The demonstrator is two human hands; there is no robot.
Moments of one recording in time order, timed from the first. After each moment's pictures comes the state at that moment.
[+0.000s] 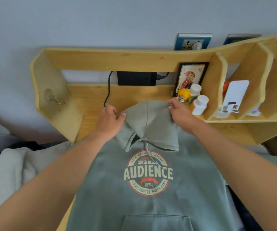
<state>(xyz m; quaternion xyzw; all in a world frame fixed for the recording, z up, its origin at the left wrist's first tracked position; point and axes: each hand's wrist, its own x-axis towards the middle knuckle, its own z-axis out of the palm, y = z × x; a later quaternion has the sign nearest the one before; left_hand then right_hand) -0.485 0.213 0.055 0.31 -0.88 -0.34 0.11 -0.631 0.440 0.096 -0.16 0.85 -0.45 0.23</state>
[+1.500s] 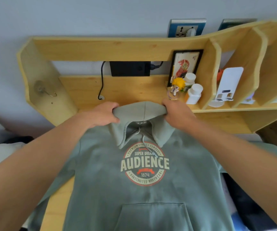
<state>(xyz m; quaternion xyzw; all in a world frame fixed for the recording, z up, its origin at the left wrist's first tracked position) -0.485 0.214 0.100 0.19 -0.91 -0.35 -0.13 -0.617 0.465 0.087 -0.37 0.92 -0.09 0.06</state>
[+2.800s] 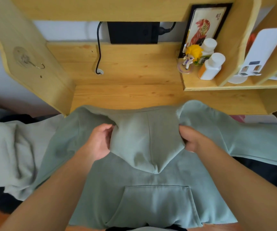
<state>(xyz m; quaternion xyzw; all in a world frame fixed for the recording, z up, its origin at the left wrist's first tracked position) -0.390 0.245 -0.064 0.45 -0.38 -0.80 -0.08 -0.560 0.516 -0.051 0.14 0.67 -0.54 0.50</state>
